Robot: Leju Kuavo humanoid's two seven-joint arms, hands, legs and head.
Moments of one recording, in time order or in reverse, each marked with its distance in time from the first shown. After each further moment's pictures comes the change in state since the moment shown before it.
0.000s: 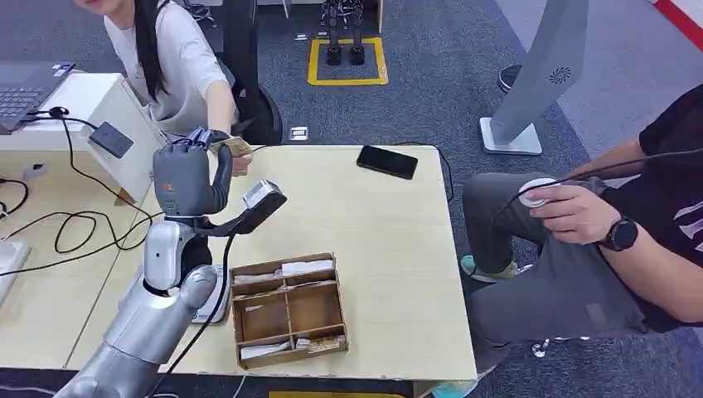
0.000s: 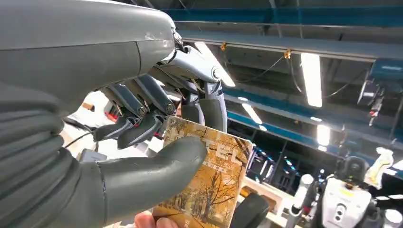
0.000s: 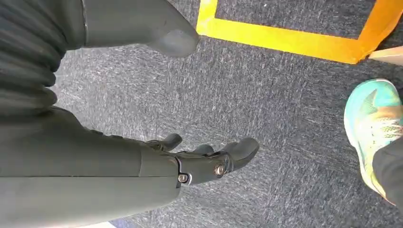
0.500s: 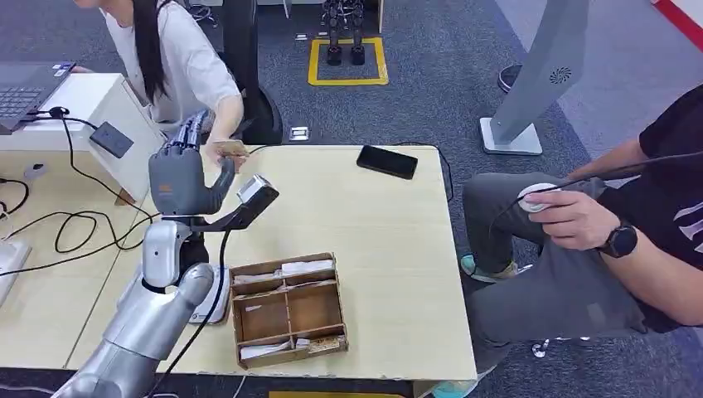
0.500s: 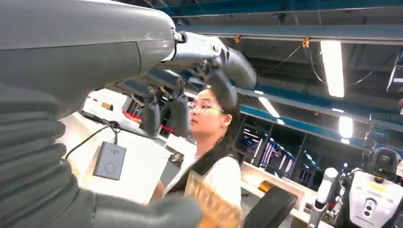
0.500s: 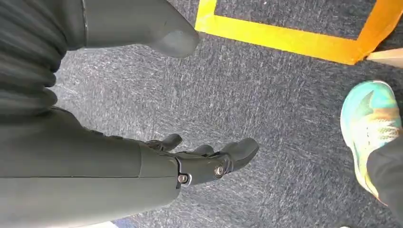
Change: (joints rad) left arm -0.001 0.000 0.035 0.060 0.003 0.008 0.013; right arm 0.016 -0.040 0.086 0.039 -0.065 -0.033 0.019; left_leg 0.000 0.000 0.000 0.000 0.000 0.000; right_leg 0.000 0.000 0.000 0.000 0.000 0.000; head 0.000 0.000
